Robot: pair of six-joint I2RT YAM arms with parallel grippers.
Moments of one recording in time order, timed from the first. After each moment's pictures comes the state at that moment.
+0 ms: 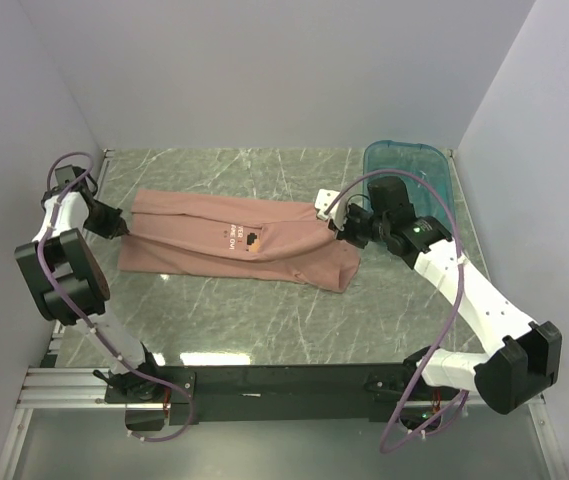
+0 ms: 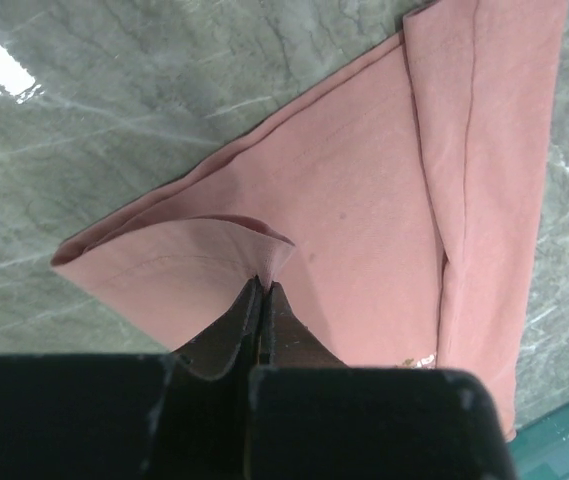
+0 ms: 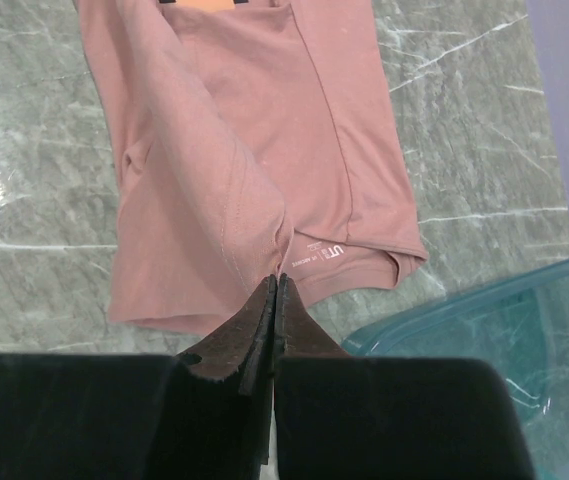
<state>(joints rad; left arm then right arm) 0.41 1.78 1.35 -0.72 0.11 -0.77 0.44 1.21 1.10 -0.57 -0.37 -0.79</state>
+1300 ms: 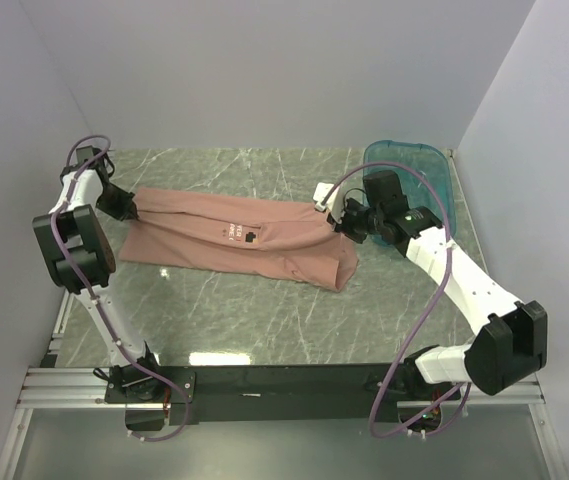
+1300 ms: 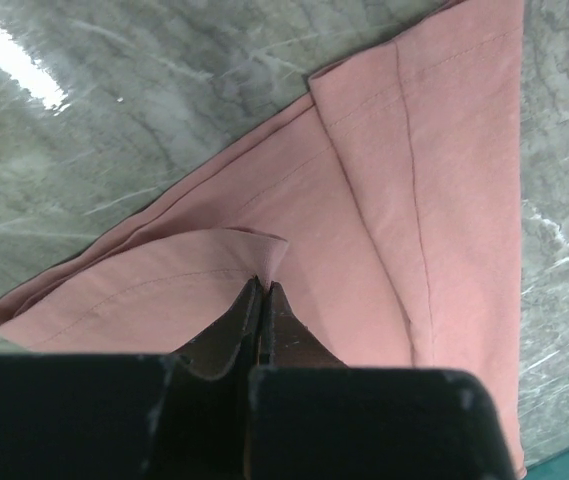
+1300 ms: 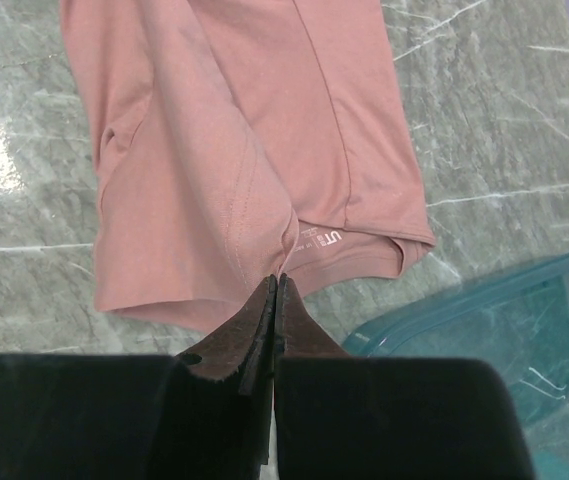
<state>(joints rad) 0.32 2.06 1.67 -0.80 0.05 -0.77 0.40 1.32 1.13 -0.57 -0.36 -0.78</state>
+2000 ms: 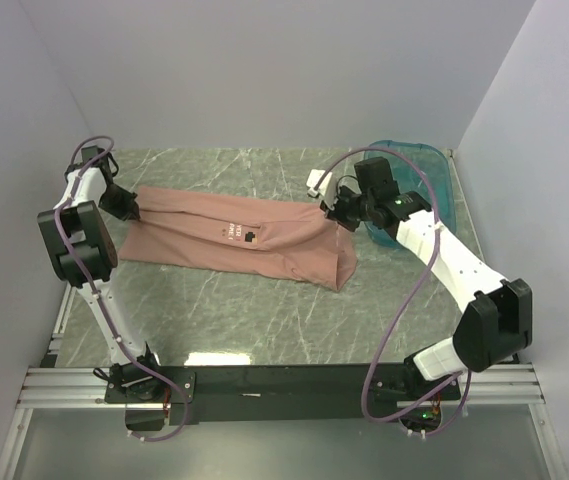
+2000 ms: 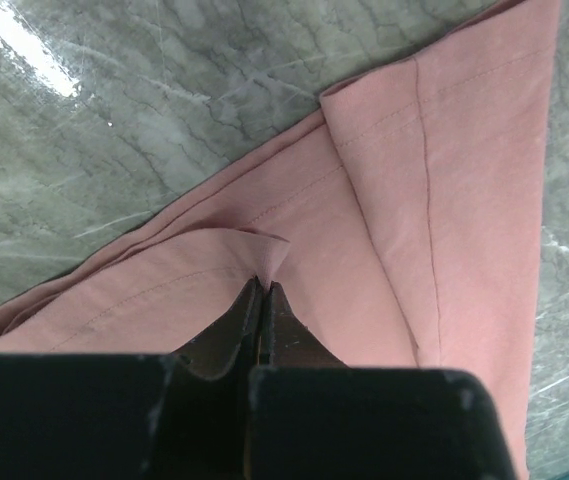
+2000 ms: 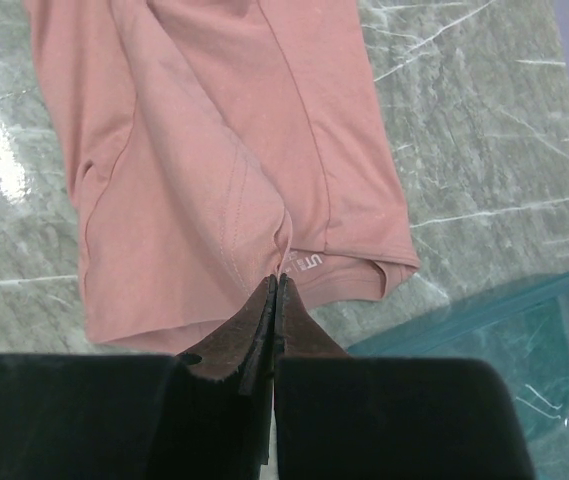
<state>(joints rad) 0.31 2.13 1.73 -0.83 0.03 -0.78 0.40 1.44 1.24 -0.57 -0.36 -0.76</state>
